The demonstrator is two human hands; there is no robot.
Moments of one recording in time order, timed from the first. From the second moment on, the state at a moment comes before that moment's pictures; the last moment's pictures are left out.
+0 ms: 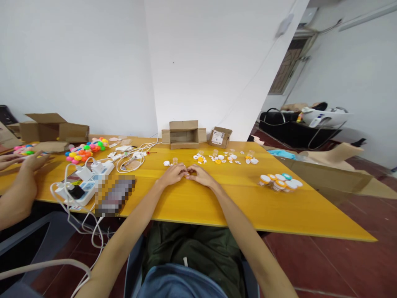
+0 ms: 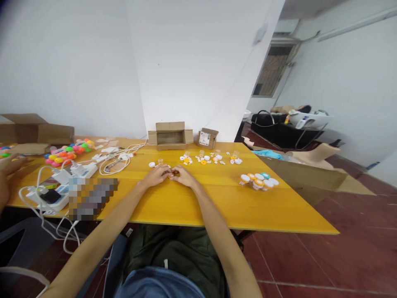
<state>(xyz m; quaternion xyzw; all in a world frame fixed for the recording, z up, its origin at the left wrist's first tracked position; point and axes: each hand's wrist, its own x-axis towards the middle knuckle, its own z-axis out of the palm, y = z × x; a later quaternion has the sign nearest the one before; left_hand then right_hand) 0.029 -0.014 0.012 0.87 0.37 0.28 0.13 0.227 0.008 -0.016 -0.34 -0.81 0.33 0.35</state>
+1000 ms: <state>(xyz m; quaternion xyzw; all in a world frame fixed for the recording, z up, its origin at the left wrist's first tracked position) 0.026 -0.017 0.014 0.89 0.38 0.25 0.04 0.241 0.016 -0.012 -0.34 -0.70 0.47 0.41</state>
